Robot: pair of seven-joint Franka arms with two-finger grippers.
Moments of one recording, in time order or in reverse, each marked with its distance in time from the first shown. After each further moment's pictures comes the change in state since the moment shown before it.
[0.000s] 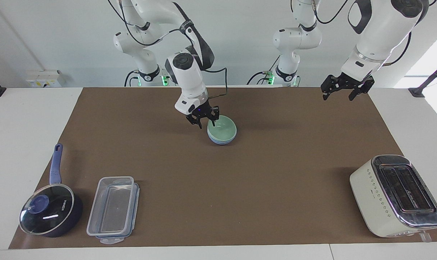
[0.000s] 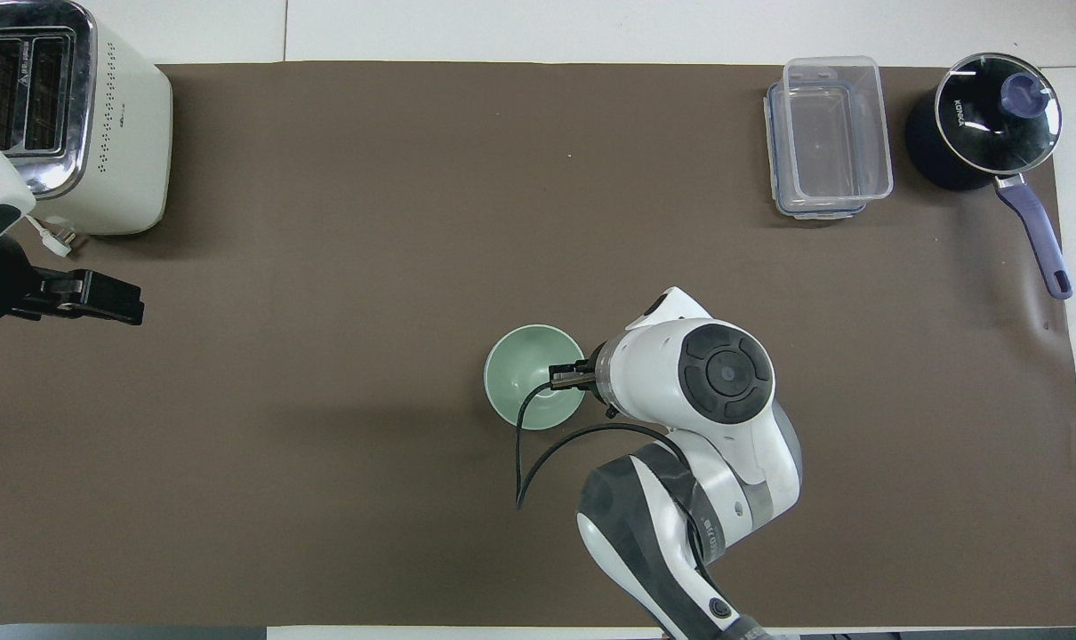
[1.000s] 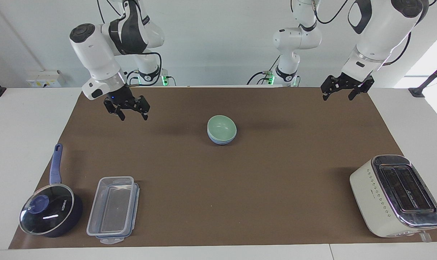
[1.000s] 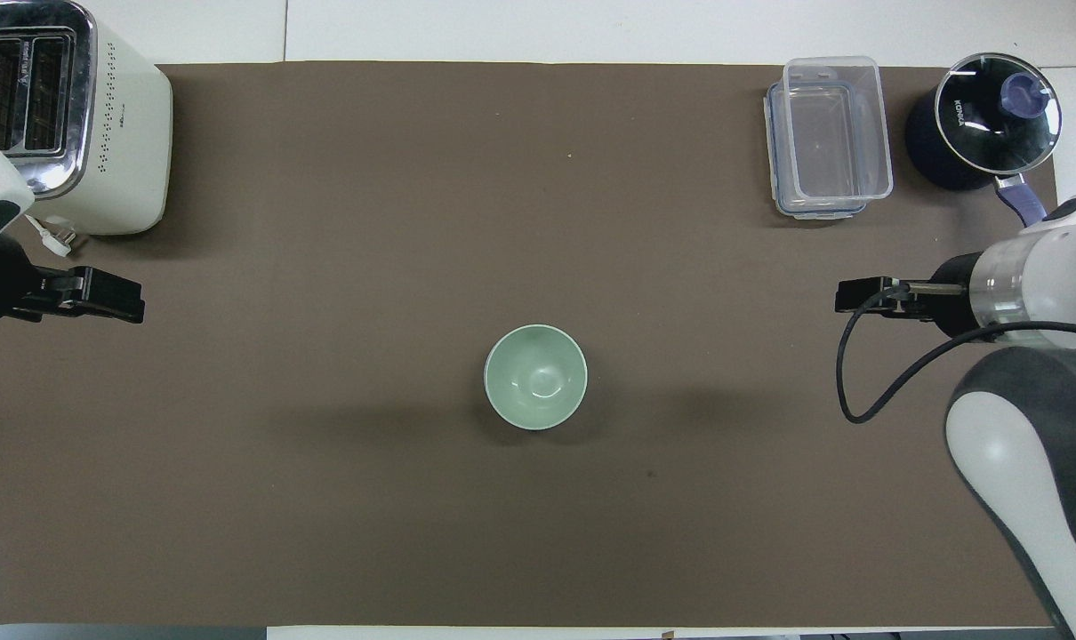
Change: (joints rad) left arm 0.000 0.000 0.000 0.000 -0.002 0.001 -0.029; right arm -0.488 -0.216 -0.019 0.146 -0.128 -0.426 -0.232
